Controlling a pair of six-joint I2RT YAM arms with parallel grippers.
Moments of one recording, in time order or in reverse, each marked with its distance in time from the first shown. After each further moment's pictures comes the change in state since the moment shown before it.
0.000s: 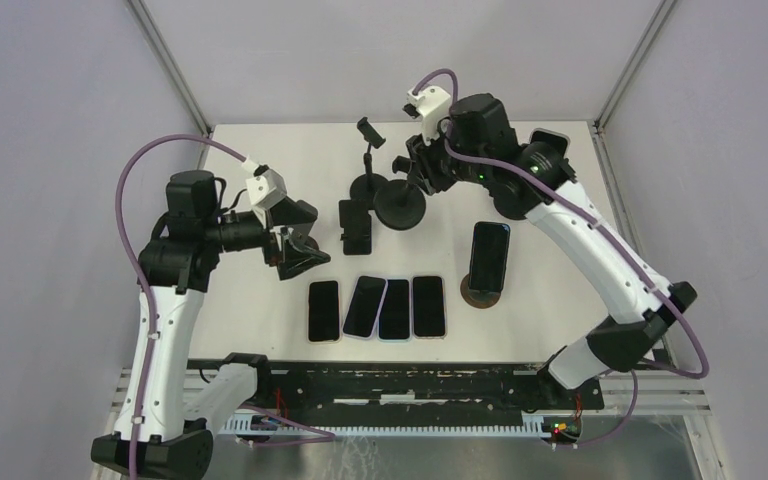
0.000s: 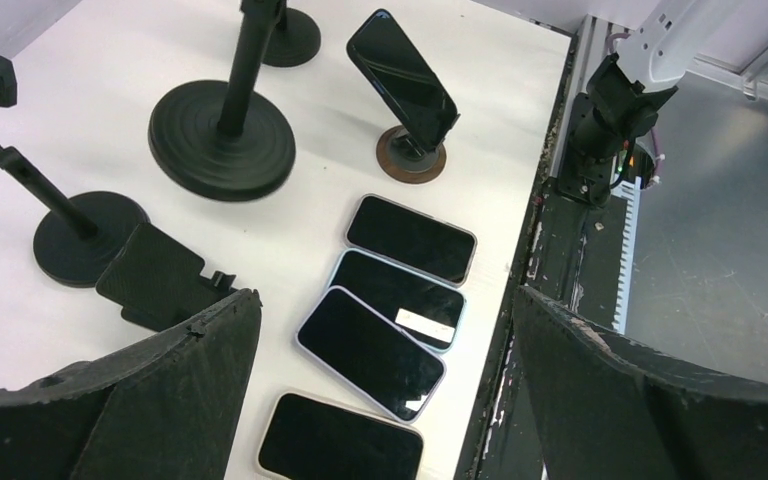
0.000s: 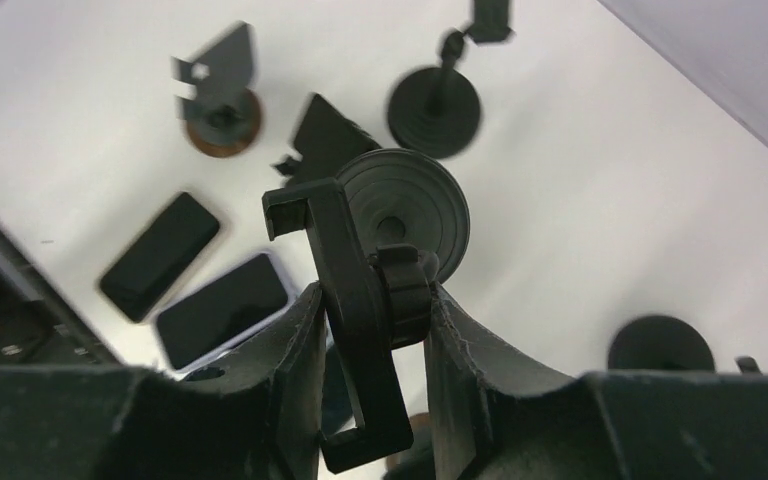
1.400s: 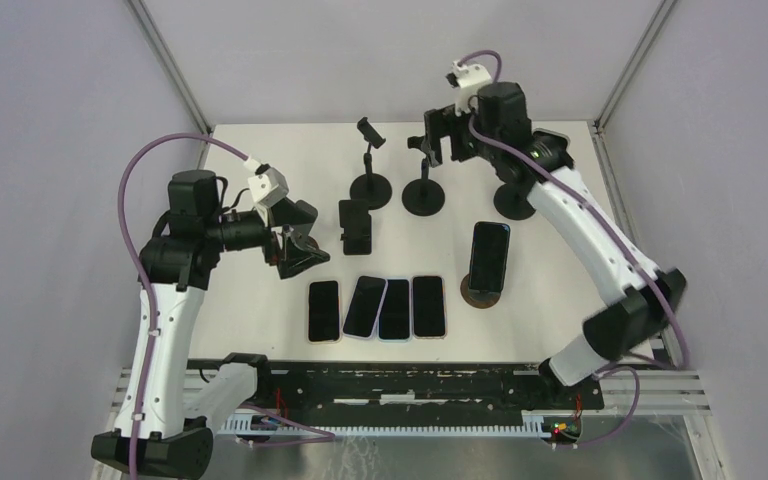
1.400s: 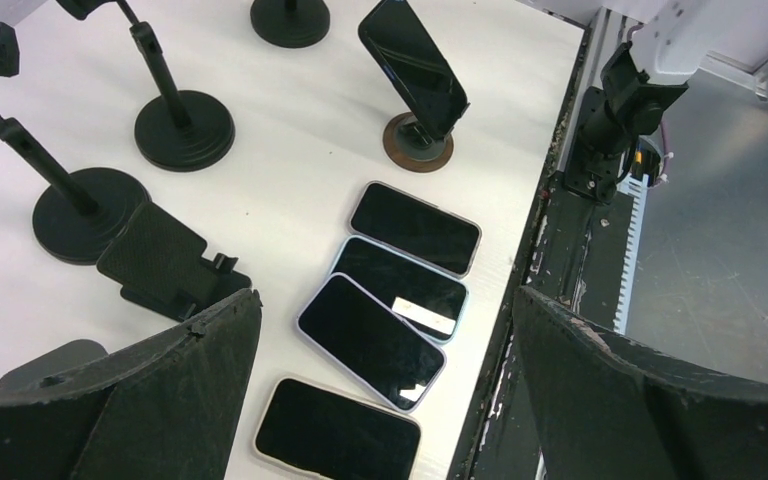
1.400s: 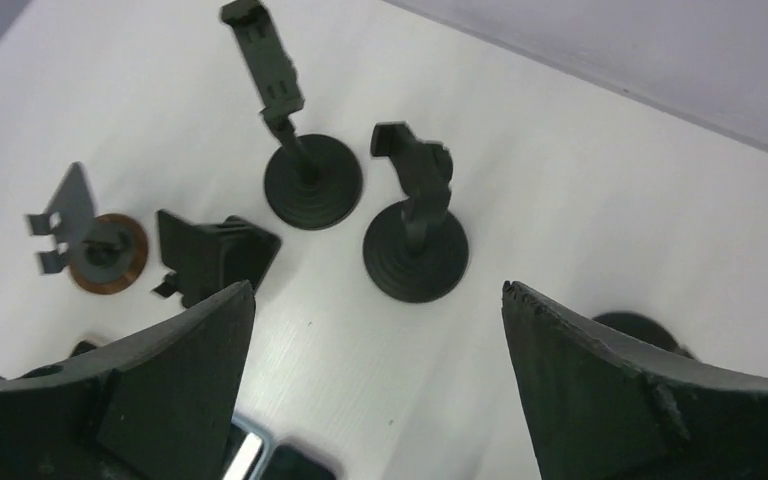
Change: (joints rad) left arm 0.000 0.018 0.002 -0.018 -0.032 0.000; right arm -0.229 0.178 -0.069 0.287 0.077 0.060
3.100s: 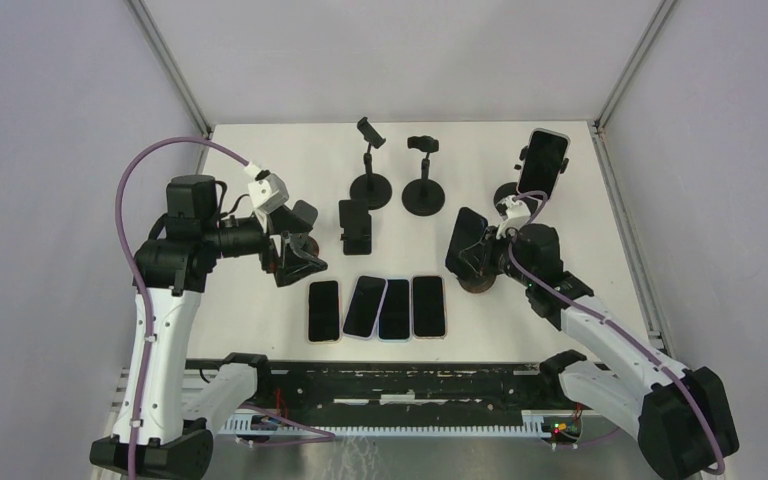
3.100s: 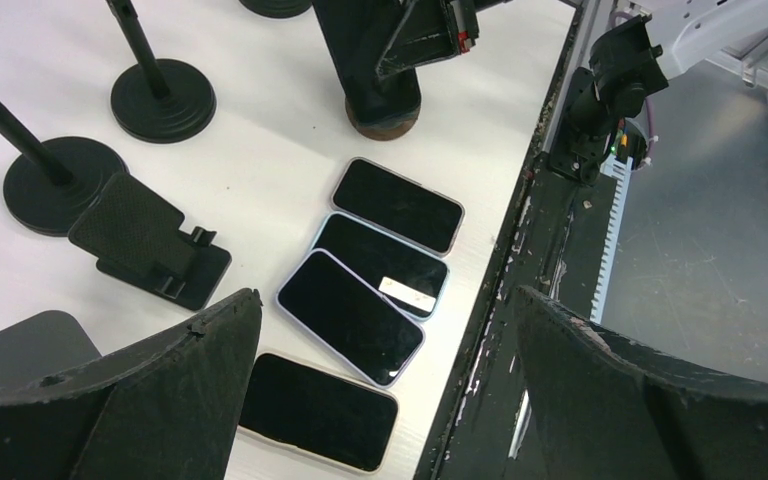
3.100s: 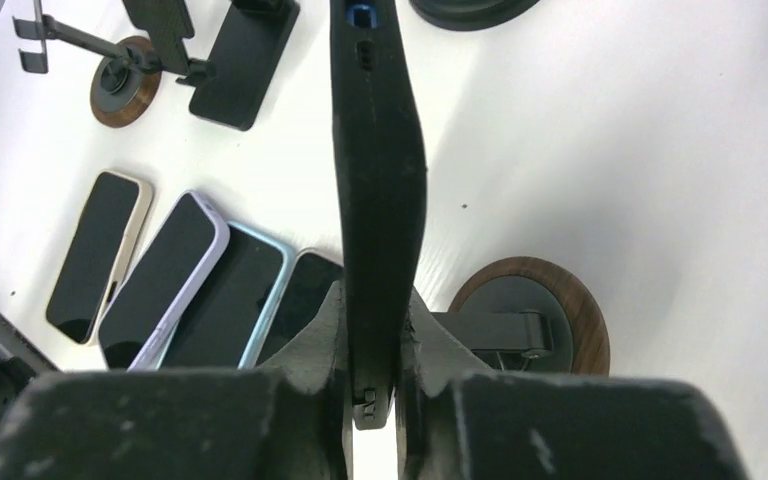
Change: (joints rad) left arm 0.000 -0.013 0.040 -0.133 -0.026 0.039; right arm -0.093 -0.739 -1.330 0.592 -0.214 0.330
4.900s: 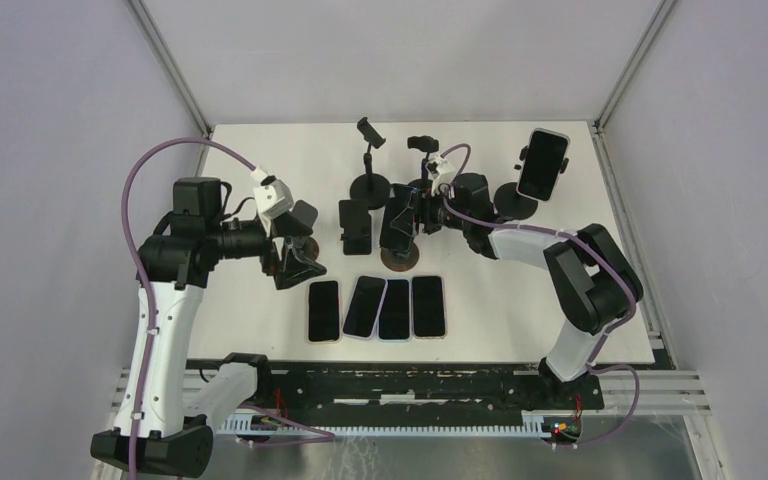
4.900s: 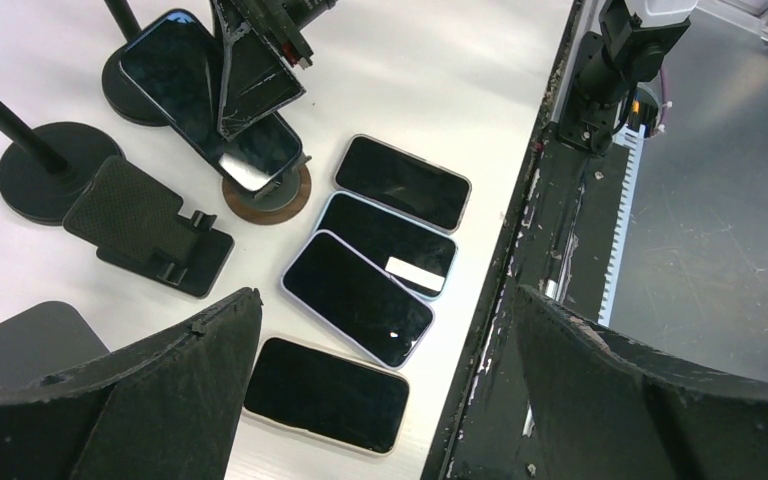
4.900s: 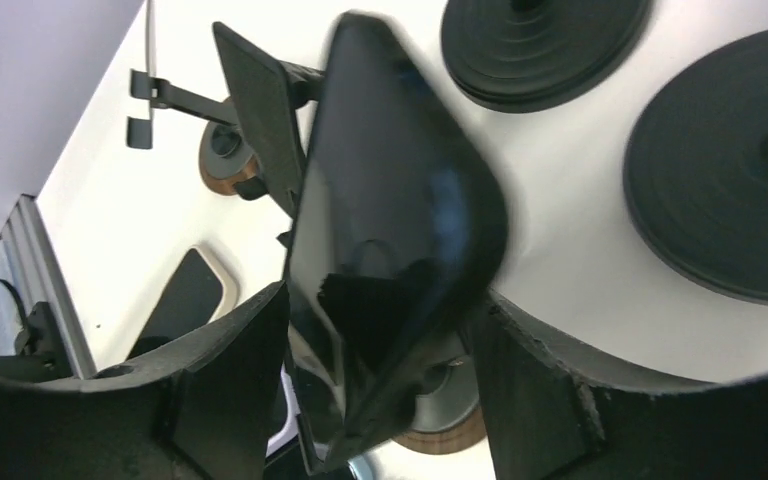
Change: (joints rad) left arm 0.000 0.023 -0.011 -0.062 -0.008 0.110; right arm 0.110 0.803 0.466 0.395 -0.267 0.033
